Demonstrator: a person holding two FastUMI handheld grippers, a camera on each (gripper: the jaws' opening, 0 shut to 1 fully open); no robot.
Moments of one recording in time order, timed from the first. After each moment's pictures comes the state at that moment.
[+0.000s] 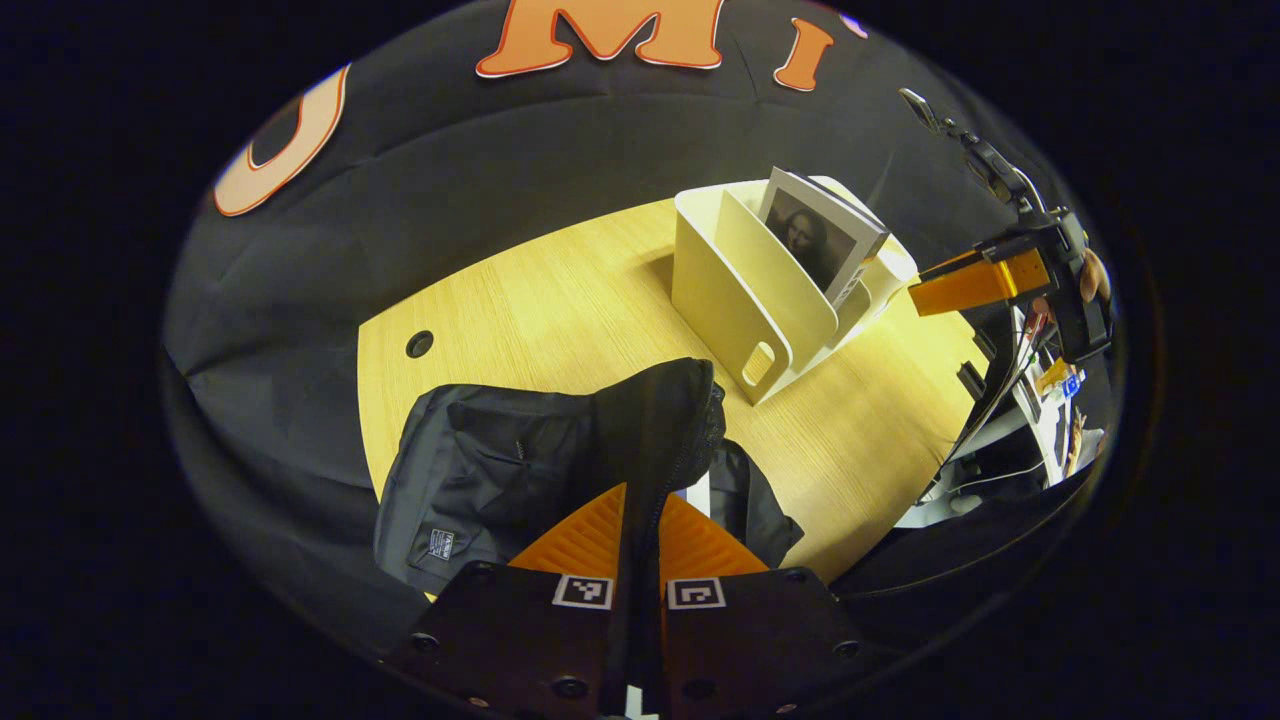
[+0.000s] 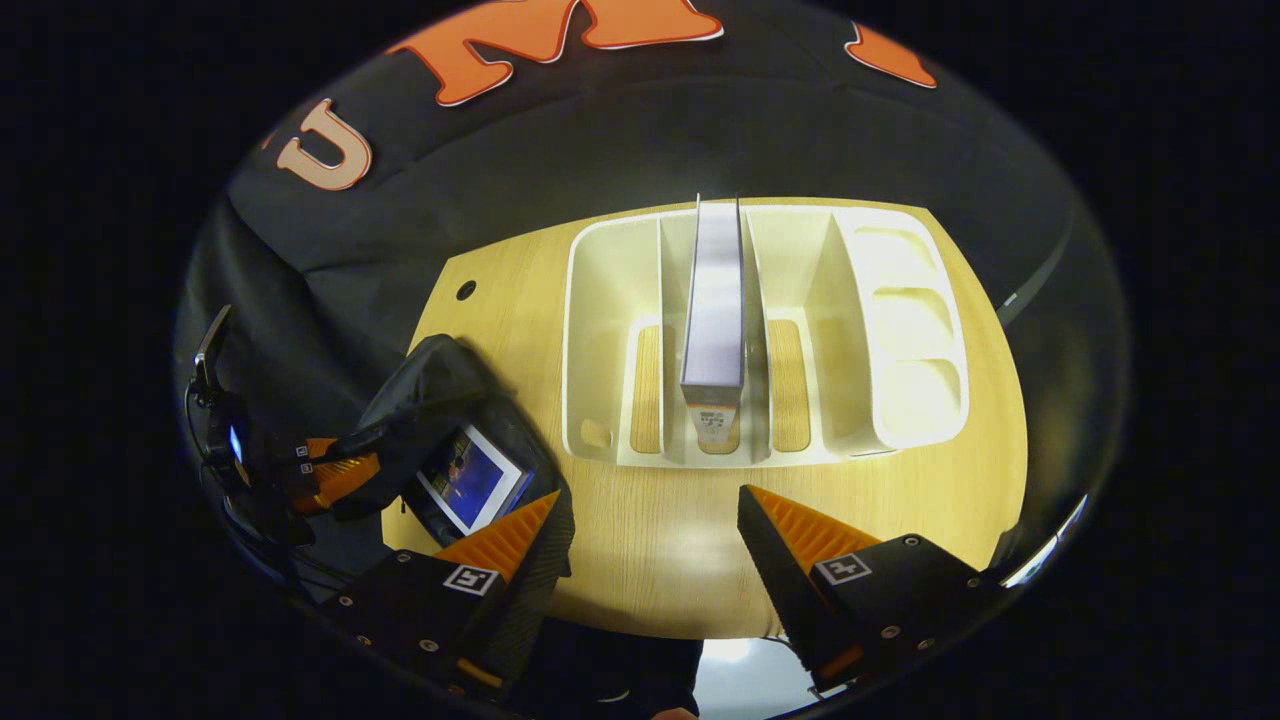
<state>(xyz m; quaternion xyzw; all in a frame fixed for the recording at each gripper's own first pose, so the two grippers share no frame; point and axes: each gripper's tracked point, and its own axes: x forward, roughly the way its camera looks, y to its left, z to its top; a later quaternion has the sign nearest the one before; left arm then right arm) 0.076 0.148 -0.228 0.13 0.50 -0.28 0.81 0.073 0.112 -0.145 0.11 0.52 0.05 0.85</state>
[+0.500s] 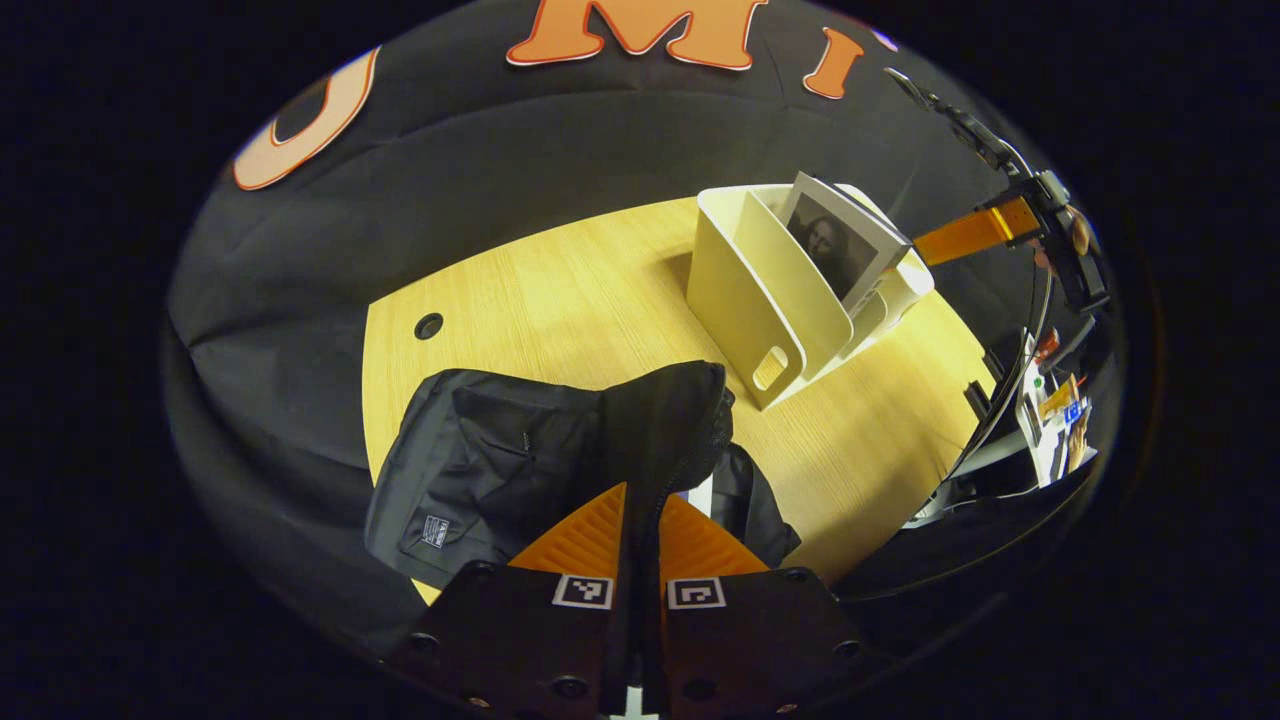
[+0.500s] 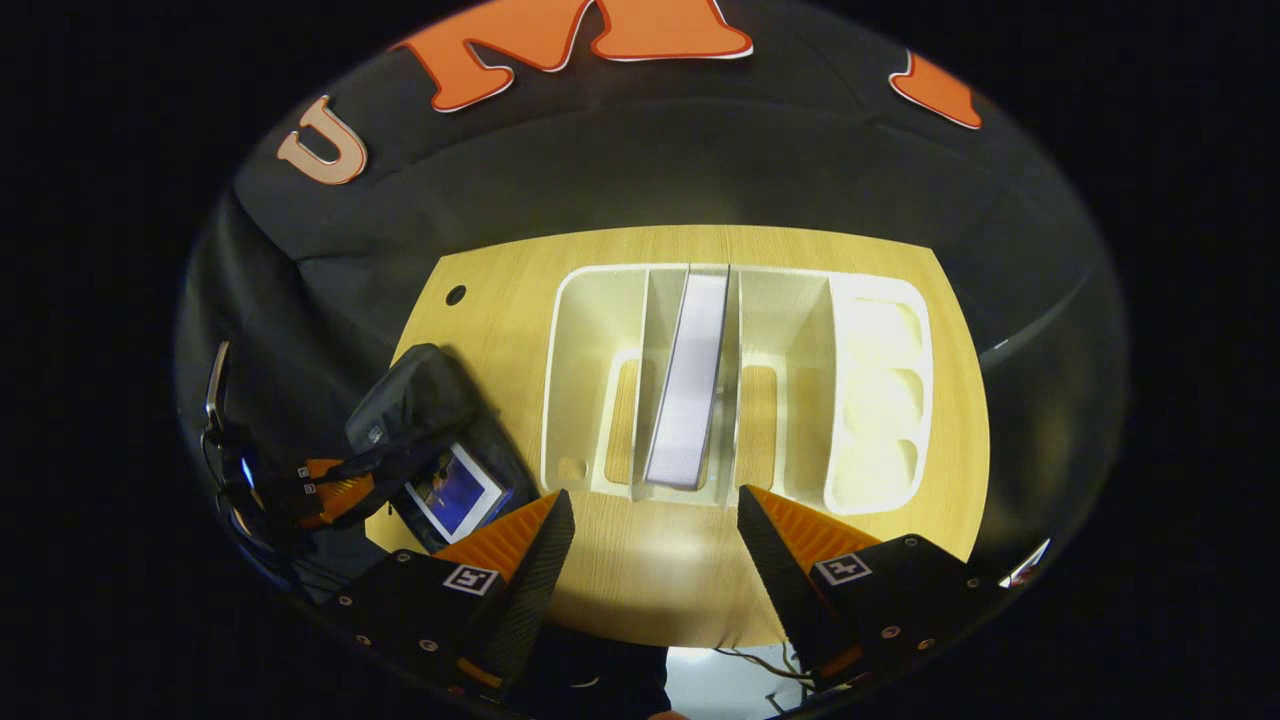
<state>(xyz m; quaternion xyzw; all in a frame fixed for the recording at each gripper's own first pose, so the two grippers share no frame) 0.079 0.152 -0.234 0.10 0.51 -0.25 0.82 0.127 0.083 -0.114 0.07 0.53 0.06 0.85</state>
